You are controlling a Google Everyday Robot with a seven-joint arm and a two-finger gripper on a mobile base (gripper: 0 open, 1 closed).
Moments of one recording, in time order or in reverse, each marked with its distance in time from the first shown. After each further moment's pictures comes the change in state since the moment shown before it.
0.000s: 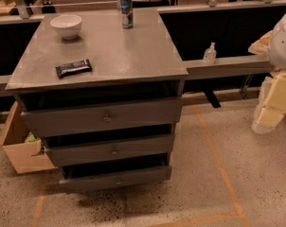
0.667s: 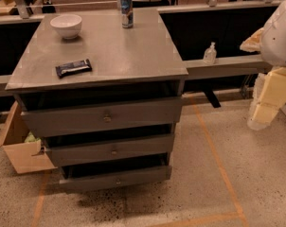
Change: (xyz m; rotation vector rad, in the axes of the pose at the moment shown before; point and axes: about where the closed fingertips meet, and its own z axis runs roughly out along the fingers) arm -0.010 -0.005 0.003 -0.012 0.003 -0.048
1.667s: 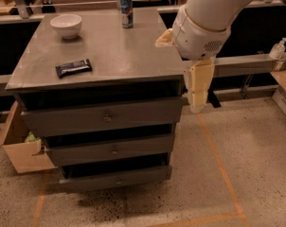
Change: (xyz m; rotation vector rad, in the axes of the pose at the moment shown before) arm -0.129 -0.022 0.056 -0.052 -0.080 -0.541
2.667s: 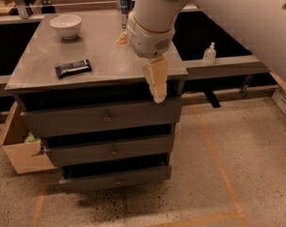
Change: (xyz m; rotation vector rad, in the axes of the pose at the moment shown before) arm -0.063 -0.065 0.053 -0.003 -0.024 -0.235
